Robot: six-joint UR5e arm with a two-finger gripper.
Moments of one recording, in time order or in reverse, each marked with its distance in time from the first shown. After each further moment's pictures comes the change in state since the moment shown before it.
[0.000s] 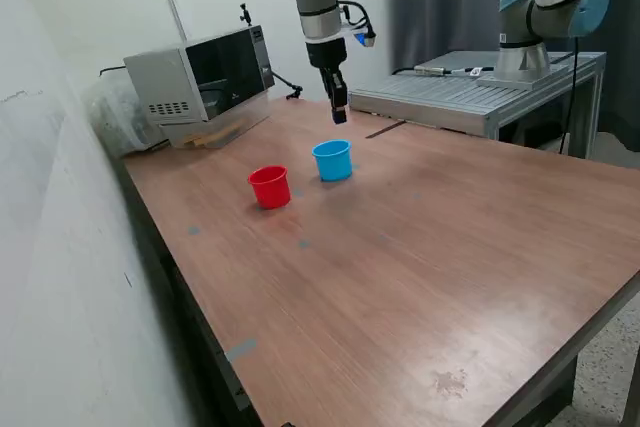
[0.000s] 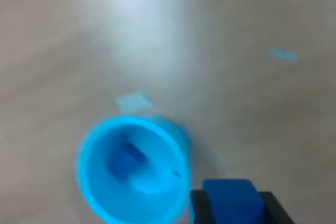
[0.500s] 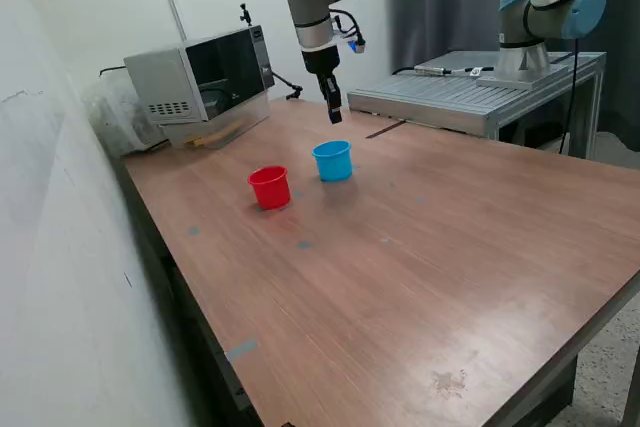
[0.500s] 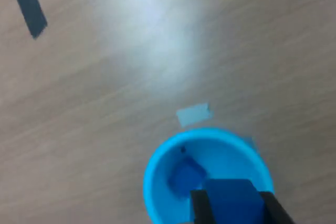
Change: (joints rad) arm -0.082 -0.010 0.071 -0.059 -0.014 -0.070
